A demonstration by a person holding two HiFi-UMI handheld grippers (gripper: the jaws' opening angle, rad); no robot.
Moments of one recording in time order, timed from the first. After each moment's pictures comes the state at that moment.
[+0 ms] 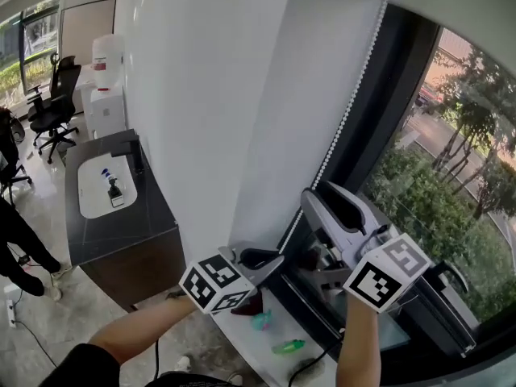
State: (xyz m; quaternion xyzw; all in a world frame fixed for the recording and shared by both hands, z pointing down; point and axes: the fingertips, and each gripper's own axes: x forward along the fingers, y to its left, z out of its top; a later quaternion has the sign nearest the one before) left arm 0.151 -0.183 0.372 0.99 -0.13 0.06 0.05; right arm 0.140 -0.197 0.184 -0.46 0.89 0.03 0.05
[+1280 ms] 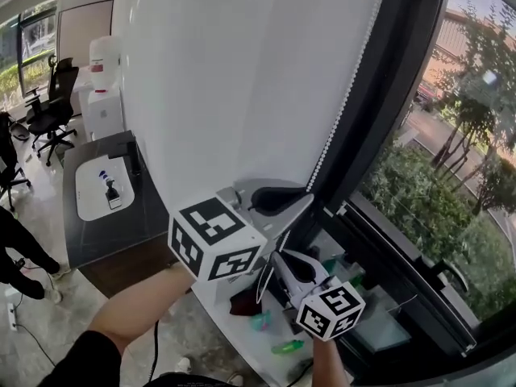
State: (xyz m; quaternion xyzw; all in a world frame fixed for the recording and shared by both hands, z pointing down) left arm 0.154 -0.204 0.200 0.99 -0.13 -0.07 -0.01; right arm 0.141 -0.188 0.364 -0.48 0.87 -0.06 -0.04
